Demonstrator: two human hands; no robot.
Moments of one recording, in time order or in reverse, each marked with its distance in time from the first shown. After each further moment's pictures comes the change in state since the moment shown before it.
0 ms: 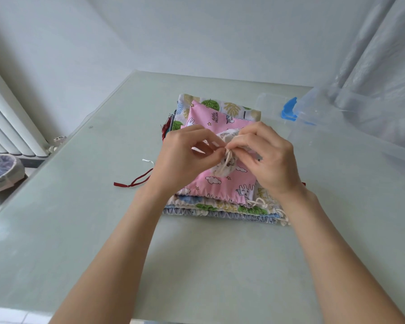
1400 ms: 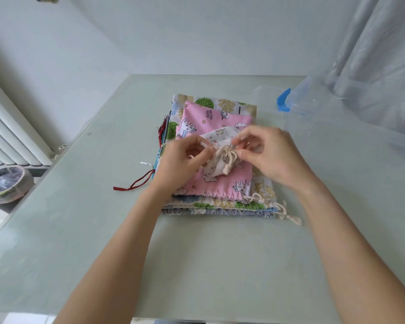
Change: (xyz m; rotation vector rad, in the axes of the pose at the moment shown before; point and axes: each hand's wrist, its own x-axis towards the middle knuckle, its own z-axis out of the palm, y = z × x) left_hand -0.004 -0.021 0.015 -0.101 -0.103 -0.344; right_hand 0.000 0.003 -0.018 0.237 -0.336 0.699
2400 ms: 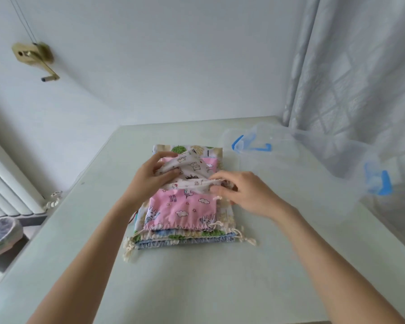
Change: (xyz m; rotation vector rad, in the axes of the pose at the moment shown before) left_hand 0.022 0.052 -0.031 -0.099 -0.091 -0.112; right_hand -0.028 -0.017 -0.057 -0.187 -0.195 -0.076
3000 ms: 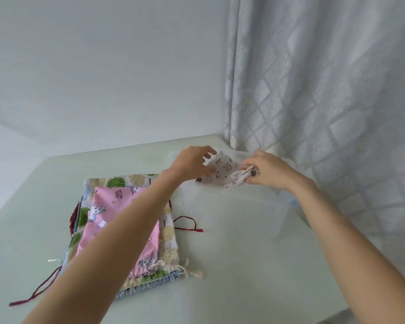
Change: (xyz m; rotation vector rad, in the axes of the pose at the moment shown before) left_hand 0.144 0.084 0.181 0.686 -0.355 0.359; right_hand -0.028 0.111 -0.154 -0.450 0.049 0.438
